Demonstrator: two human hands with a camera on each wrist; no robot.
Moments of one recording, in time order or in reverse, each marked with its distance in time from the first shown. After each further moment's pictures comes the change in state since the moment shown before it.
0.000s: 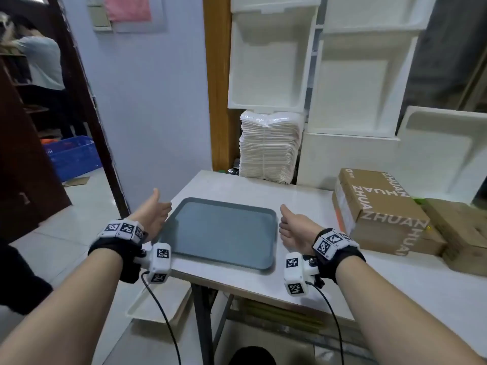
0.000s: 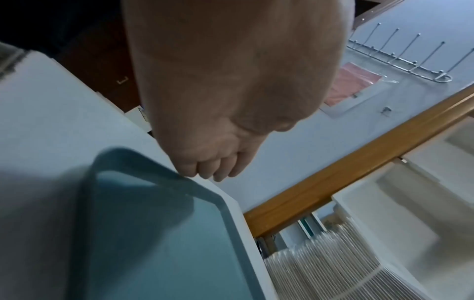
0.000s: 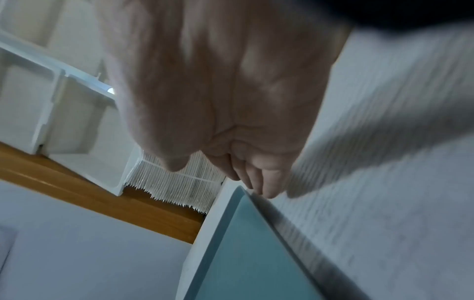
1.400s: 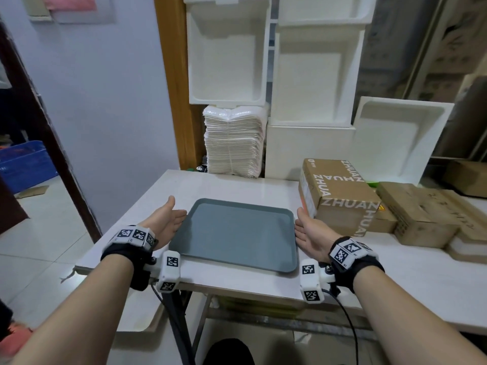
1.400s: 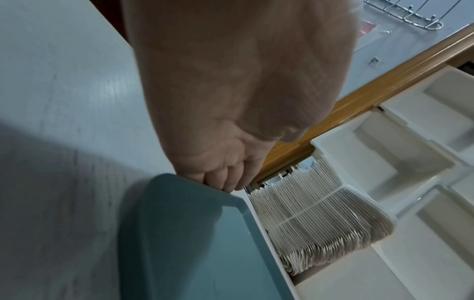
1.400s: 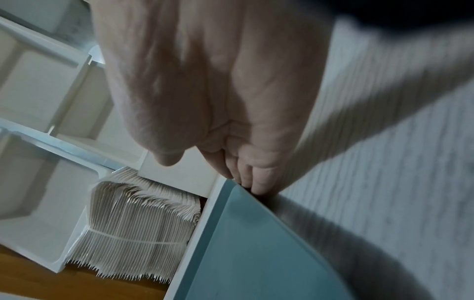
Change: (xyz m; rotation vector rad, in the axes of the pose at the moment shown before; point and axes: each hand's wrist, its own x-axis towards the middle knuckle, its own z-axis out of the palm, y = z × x) left_hand 0.009 -0.020 0.096 0.081 -0.189 -0.080; right_hand -0.033 0.020 -0.095 0.160 0.096 -0.079
